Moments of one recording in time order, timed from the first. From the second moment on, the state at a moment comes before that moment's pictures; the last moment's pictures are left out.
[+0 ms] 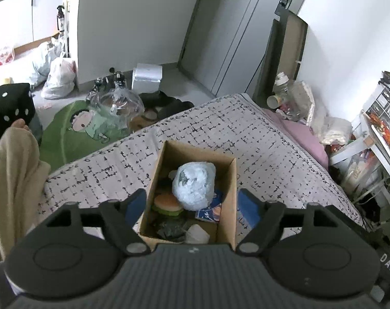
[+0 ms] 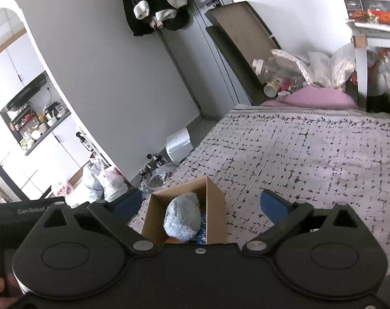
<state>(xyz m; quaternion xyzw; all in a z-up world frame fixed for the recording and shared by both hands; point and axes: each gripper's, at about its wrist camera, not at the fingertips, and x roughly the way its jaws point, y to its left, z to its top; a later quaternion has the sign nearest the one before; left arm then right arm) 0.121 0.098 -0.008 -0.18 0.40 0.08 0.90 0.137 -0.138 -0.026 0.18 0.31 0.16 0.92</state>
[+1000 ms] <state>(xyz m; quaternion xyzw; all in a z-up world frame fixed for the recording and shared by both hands) 0.032 0.082 0.028 -0.14 0.39 0.09 0.90 0.053 -0.160 0.039 0.12 0.32 0.17 0.93</state>
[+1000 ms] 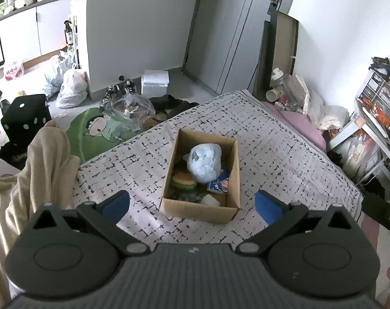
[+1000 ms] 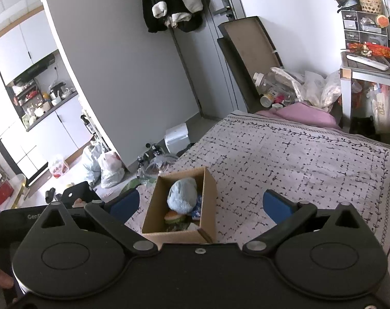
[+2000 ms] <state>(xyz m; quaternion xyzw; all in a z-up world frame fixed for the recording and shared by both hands) -0.038 0.039 0.033 -0.05 0.36 0.07 0.93 -0.010 -0.165 0.032 0.05 0.33 0.17 0.93</state>
